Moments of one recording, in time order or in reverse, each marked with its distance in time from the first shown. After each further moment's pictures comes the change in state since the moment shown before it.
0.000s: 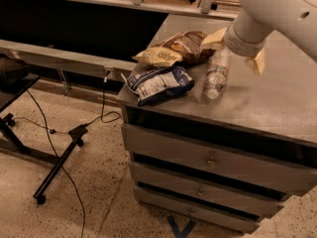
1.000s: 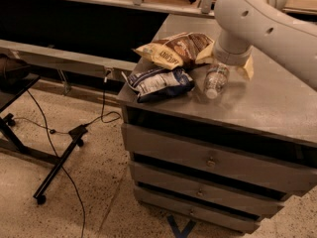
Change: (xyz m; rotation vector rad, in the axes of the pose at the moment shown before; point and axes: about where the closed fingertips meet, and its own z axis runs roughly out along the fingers) arm -0.016 -0.003 0.039 -0.107 -0.001 -0.107
